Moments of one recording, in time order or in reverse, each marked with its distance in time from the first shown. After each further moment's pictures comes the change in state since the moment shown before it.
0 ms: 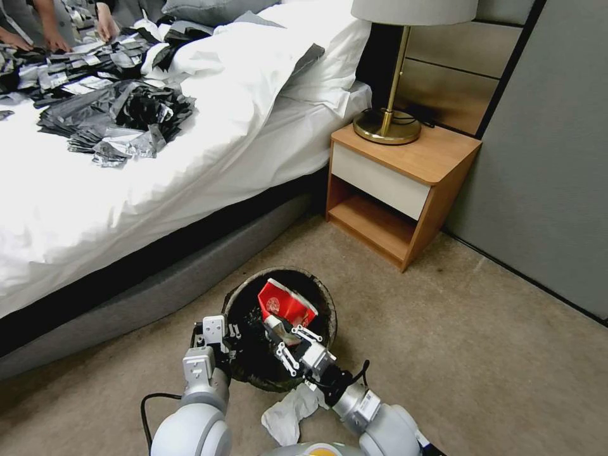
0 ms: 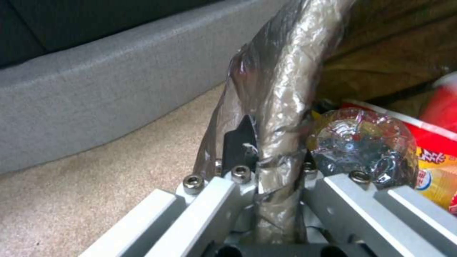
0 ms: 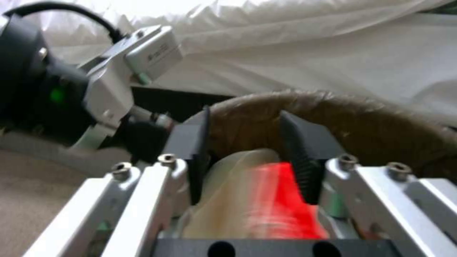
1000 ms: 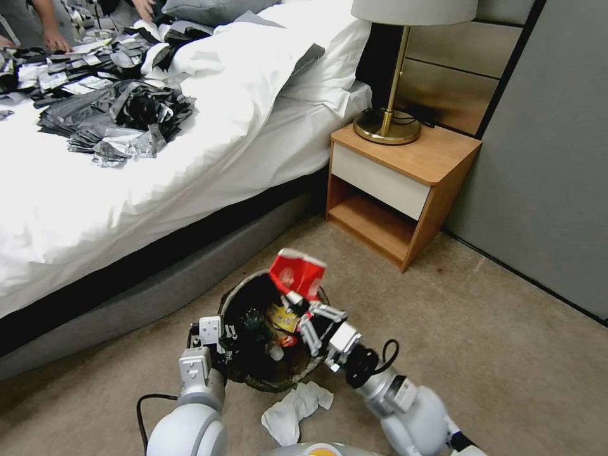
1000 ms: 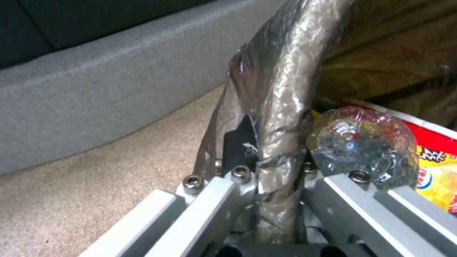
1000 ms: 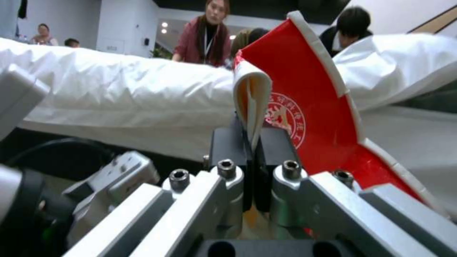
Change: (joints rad) left arm 0.001 0.011 -0.013 0.010 -0.005 -0.001 0.000; right arm -0.013 -0.021 0.082 0.150 0.067 0.051 -0.094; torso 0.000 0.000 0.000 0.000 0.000
